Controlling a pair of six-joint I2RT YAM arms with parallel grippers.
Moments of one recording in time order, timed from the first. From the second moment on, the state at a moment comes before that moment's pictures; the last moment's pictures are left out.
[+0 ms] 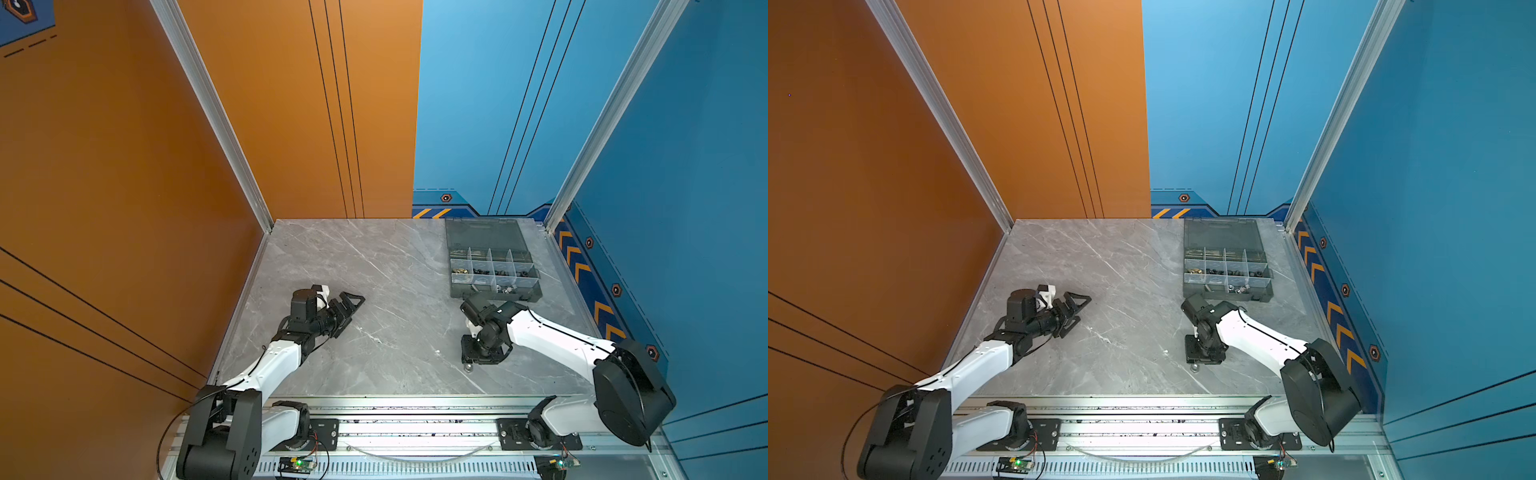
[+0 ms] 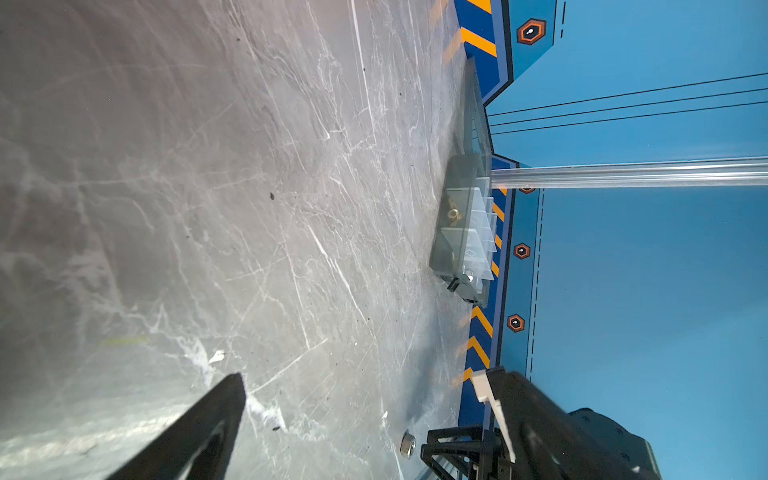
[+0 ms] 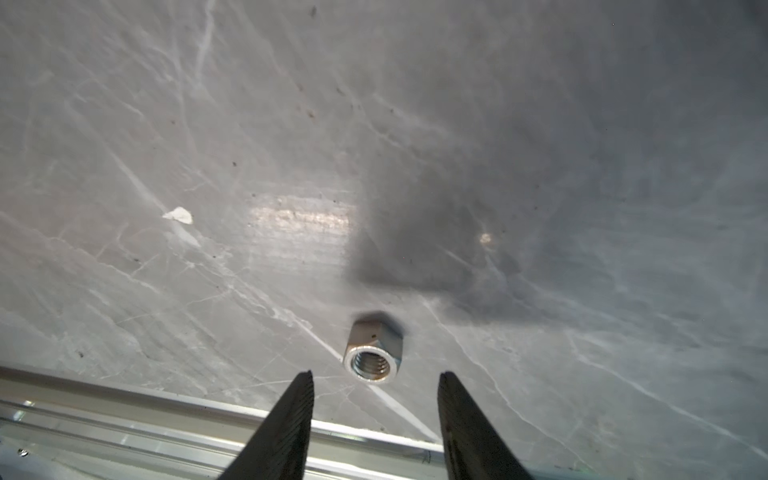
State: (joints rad) left arm -0.11 1.17 0.44 0.13 0.58 -1.02; right arm 0.59 1.41 0.81 -0.90 -0.14 0.59
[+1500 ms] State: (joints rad) left arm -0.11 1.19 0.44 0.13 0.58 -1.02; right arm 0.50 1.40 0.83 -0.83 -0.10 0.59
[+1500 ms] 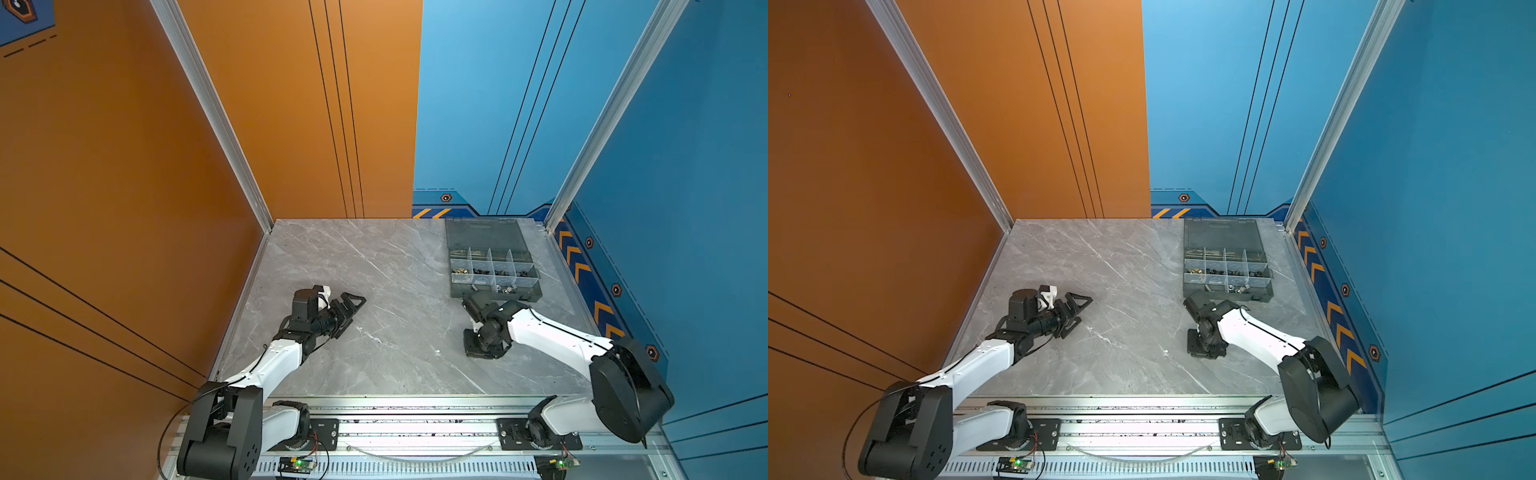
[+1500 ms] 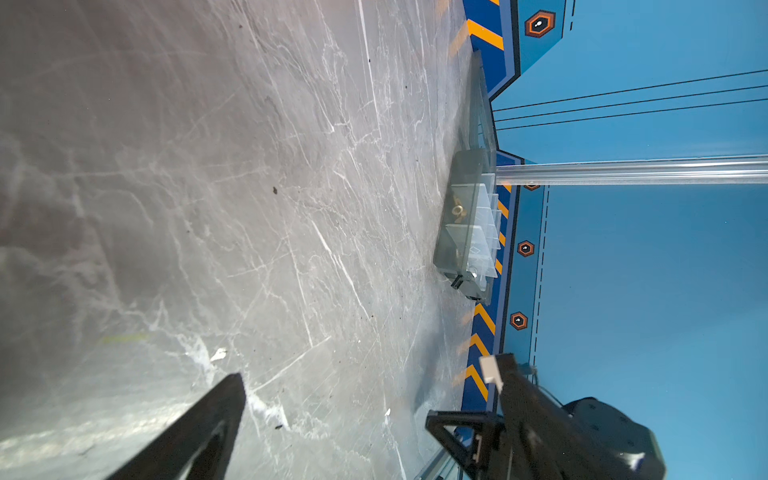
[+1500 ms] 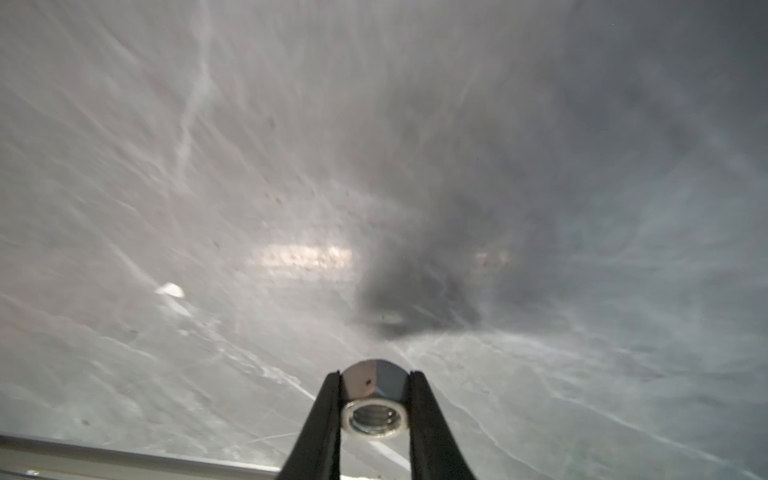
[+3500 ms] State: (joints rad) left arm -0.11 1.24 0.71 -0.08 0.46 -0.77; right arm -0.08 1.54 1.07 -0.52 -0.10 0.09
